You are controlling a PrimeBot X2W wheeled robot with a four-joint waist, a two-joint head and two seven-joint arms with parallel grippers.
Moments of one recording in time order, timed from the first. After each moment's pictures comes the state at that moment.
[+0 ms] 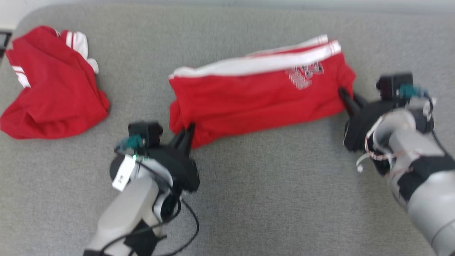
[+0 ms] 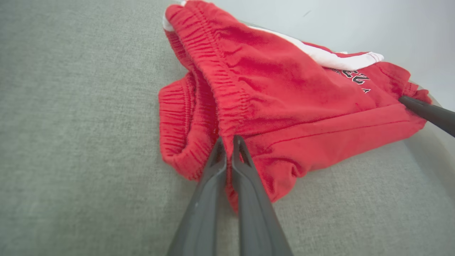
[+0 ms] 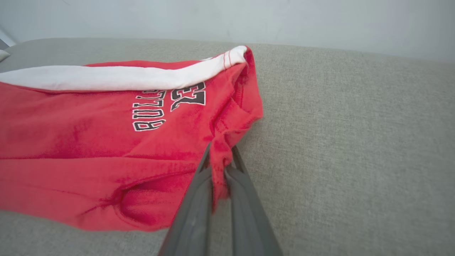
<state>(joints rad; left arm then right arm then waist) -0.75 0.03 -0.66 0.83 -0.66 -0.04 -0.13 -0.92 -0.26 0.66 1.03 0.78 0.12 -0.11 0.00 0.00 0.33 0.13</state>
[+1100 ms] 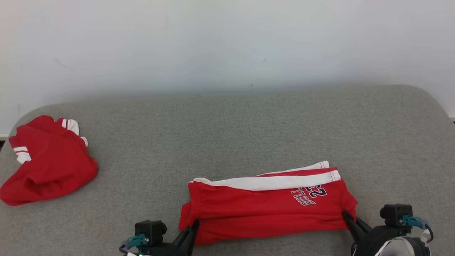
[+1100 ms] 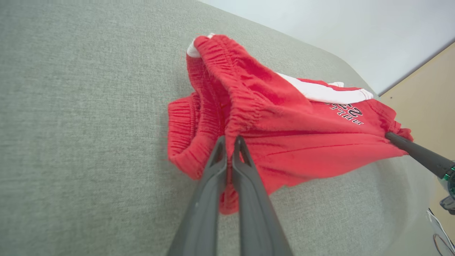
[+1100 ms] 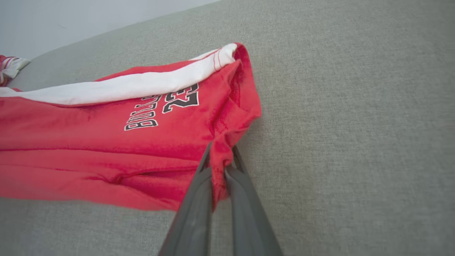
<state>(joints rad) -0.31 0.09 -0.72 0.69 -0.70 -0.05 -0.18 -0.34 -0.32 0.65 0.84 0.93 0.13 -0.24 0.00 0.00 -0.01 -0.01</state>
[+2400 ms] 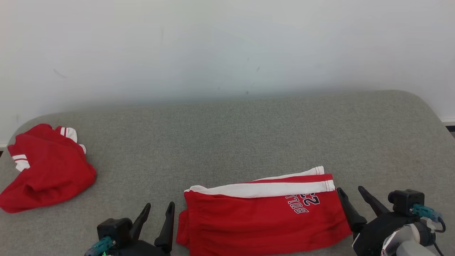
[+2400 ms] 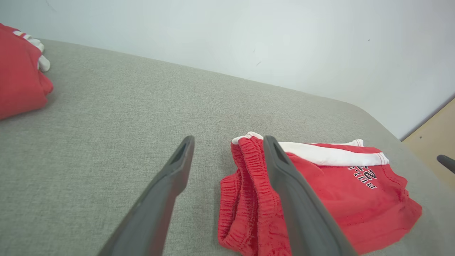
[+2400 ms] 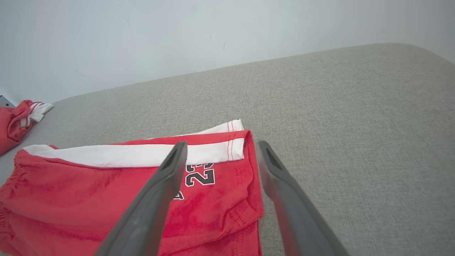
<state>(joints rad) -0.23 0.20 -0.62 0.43 -0.66 0.10 -0.23 -0.27 -0.40 0.58 0.55 0.90 0.02 -0.25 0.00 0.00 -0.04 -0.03</state>
